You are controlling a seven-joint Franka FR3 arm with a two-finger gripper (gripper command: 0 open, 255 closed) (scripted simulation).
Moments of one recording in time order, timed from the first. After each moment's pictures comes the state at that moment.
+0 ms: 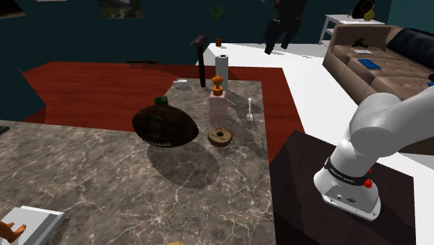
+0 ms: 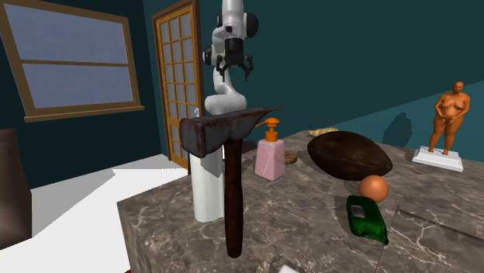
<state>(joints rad) -0.01 -0.79 -0.03 -2.31 -0.04 1.72 0.17</state>
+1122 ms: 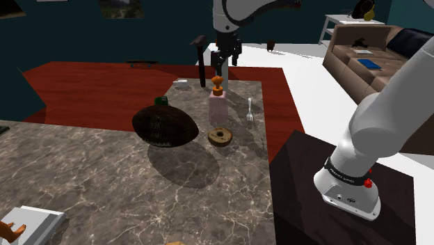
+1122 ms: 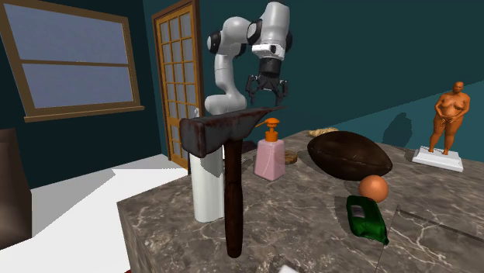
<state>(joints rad) 0.03 -0.22 0.13 -2.05 -0.16 1.91 0.28</state>
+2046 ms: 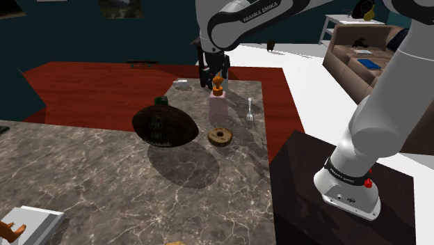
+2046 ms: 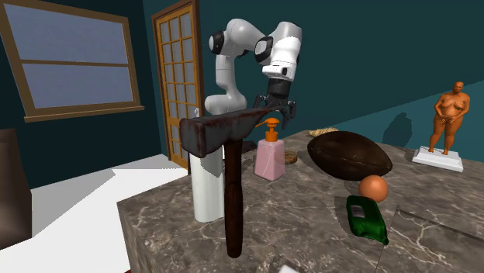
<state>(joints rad) 0.03 -0.03 0.15 -2.01 -0.23 2.02 0.32</state>
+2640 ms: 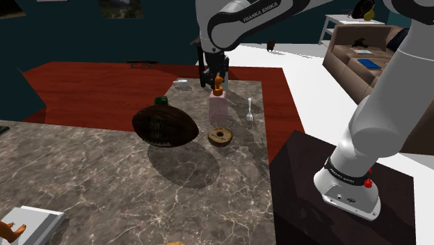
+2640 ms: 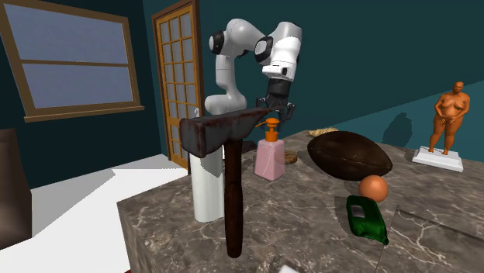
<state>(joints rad) 0.03 -0.03 0.15 -2.02 -0.23 2.02 0.32</state>
